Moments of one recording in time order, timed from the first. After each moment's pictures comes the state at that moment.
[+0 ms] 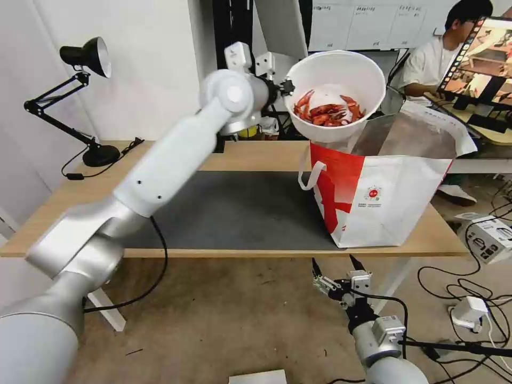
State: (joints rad) left arm -0.14 -1.34 0.32 -1.35 -1.56 0.44 -0.58; right arm -1.55 0.91 0.15 2.16 0.42 0.05 0.50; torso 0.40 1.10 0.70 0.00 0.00
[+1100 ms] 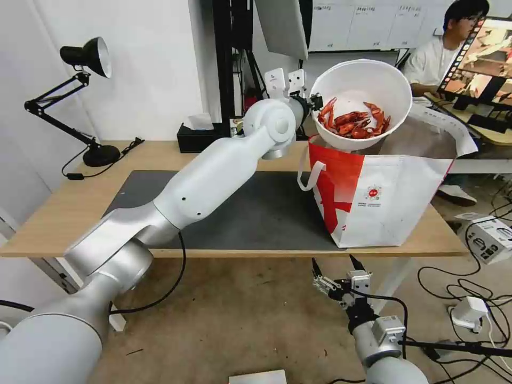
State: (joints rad) left arm -0.11 -1.43 0.41 -1.33 -1.39 0.30 -0.56; right arm -1.55 0.91 0.15 2.16 0.42 0.05 0.50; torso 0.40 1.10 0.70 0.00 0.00
